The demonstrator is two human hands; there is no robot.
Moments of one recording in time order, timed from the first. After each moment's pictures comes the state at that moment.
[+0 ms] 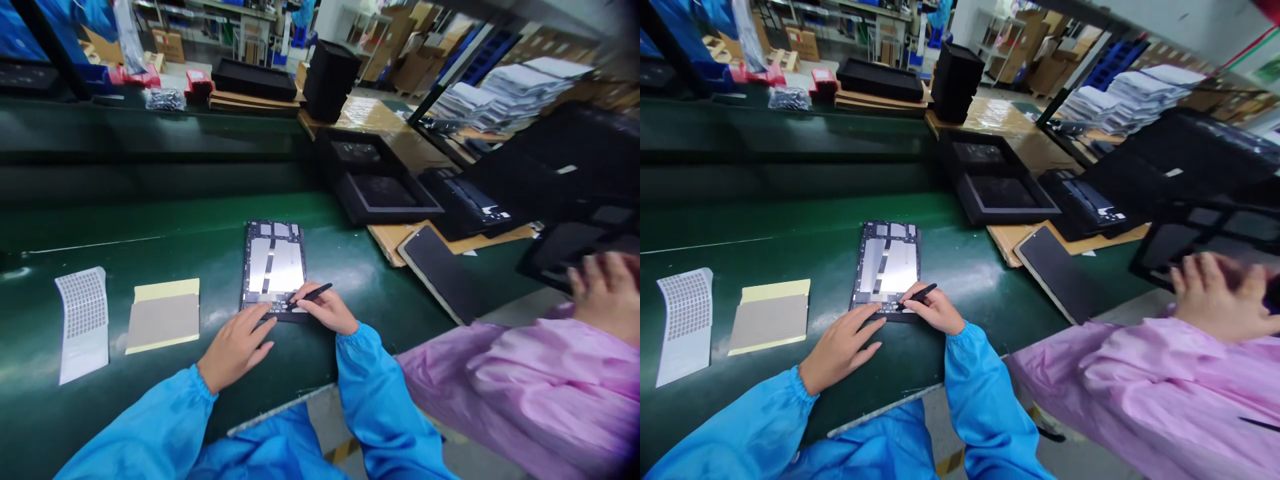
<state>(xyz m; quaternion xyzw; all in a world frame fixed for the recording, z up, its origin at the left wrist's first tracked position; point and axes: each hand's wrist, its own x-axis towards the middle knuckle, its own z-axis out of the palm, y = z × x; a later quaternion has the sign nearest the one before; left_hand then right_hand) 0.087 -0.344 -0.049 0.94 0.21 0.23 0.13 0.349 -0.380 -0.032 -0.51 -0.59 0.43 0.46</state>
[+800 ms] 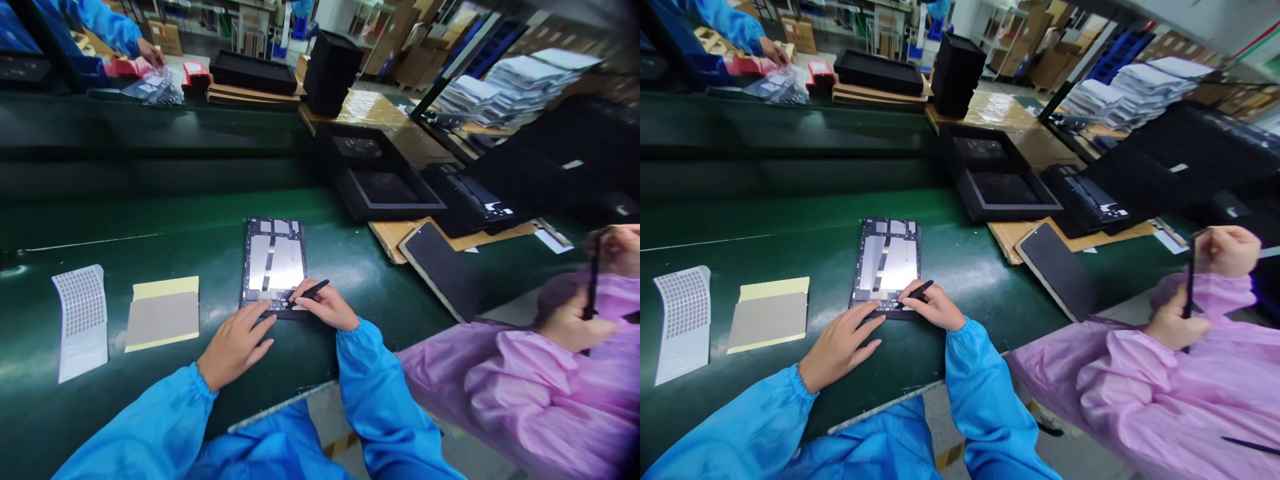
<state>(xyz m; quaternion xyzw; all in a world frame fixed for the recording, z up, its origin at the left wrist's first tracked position) 0.087 -0.345 -0.050 0.93 0.22 0.23 0.17 0.349 -0.376 -0.024 -0.50 -0.62 0.42 0.43</state>
